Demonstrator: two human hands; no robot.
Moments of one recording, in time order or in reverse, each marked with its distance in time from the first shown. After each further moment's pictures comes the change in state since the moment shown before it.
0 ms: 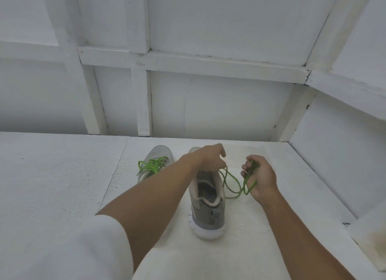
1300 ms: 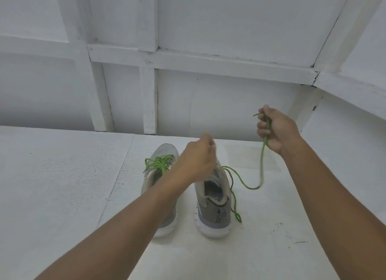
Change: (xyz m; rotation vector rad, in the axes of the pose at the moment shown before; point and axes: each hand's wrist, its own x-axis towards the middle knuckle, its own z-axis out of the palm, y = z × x) left_hand -0.090 -0.002 -0.017 -0.240 0.379 0.038; right_hand 0.021 -0.100 0.061 -0.112 -0.186 -0.089
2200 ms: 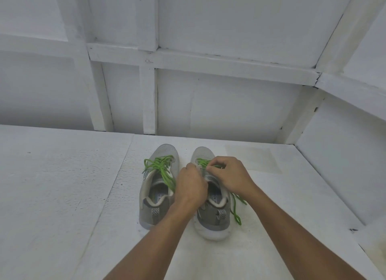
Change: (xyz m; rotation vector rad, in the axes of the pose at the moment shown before) left_hand -0.008 -0.039 0.061 0.102 0.218 -0.352; right_hand -0.059 0.113 0.021 -1.027 -0.280 -0.161
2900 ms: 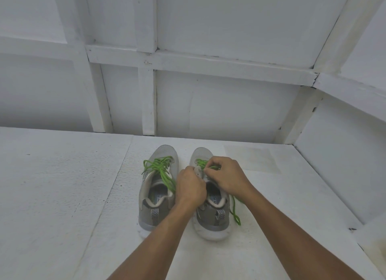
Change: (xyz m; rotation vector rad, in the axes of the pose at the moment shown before) left_hand 0.006 -0.005 0.010 -0.163 0.007 -0.075; right_hand 0.001 -0.004 0.005 -0.128 0.010 -0.011
